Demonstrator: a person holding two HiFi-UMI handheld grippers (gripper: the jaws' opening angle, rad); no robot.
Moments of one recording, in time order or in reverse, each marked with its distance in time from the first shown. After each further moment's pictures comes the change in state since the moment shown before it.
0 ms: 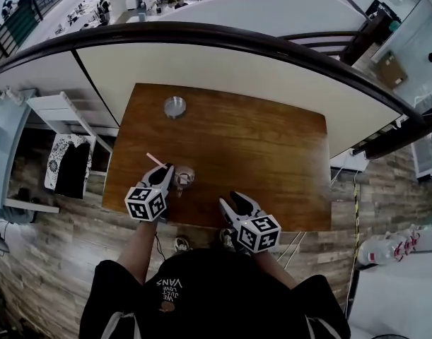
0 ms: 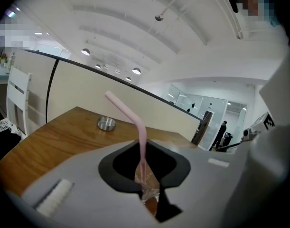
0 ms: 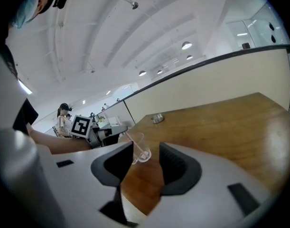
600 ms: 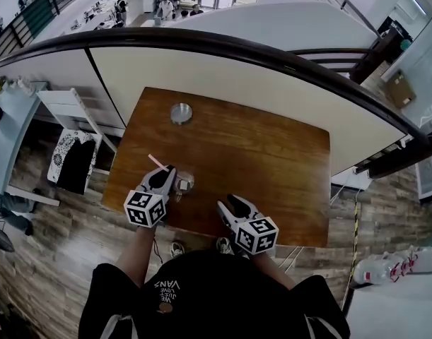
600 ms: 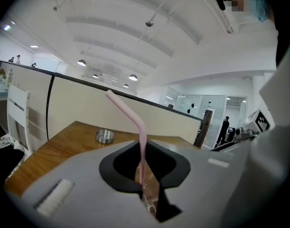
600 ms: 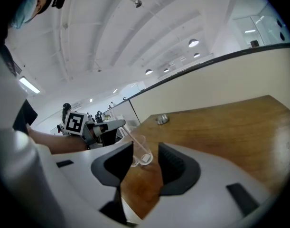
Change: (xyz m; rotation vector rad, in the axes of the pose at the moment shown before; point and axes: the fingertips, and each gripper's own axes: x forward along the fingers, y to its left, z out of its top) left arm -0.011 -0.023 0.032 0.100 -0.075 0.025; right arm 0.008 -0.006 0.015 -0.038 0.018 0.084
